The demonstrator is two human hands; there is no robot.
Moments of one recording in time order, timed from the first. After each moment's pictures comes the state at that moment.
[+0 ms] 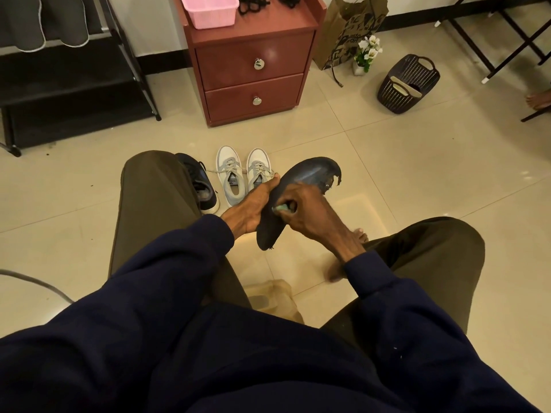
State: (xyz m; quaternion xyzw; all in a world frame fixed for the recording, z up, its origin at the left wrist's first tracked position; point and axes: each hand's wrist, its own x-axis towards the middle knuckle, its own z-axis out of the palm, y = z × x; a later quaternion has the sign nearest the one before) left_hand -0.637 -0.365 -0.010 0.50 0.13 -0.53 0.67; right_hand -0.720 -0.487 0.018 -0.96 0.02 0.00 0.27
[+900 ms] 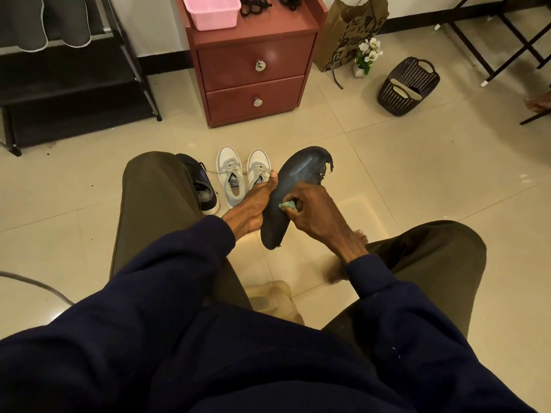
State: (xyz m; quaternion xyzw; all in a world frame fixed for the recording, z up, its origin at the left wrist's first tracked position) left_hand -0.632 -0.367 -0.019 0.50 0.11 -0.45 0.73; right_hand -0.721 -0.498 0.014 -0.96 0.03 -0.03 0.27
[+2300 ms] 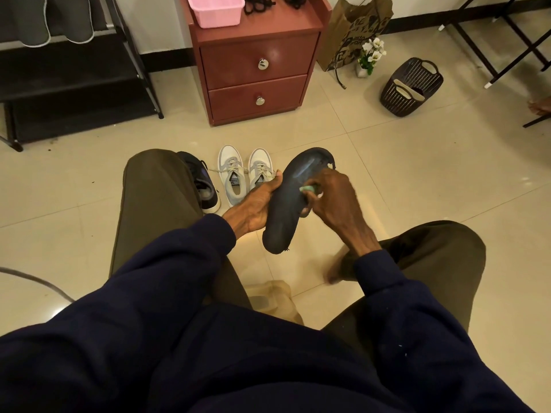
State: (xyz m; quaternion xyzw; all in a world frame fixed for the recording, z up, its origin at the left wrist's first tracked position) left_hand -0.632 -0.367 -0.023 0.40 0.10 -0.51 0.75; right_hand -0.716 -0.524 0.019 -0.96 0.12 -0.09 0.23
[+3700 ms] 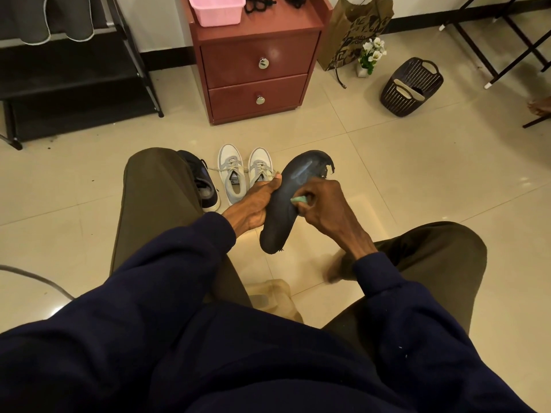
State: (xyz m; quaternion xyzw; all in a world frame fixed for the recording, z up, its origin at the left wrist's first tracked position) left_hand -0.631 -0.367 -0.023 0.47 0.11 -0.47 0.74; right_hand -0.723 -0.510 0.019 -0.96 0.07 -0.04 0.28
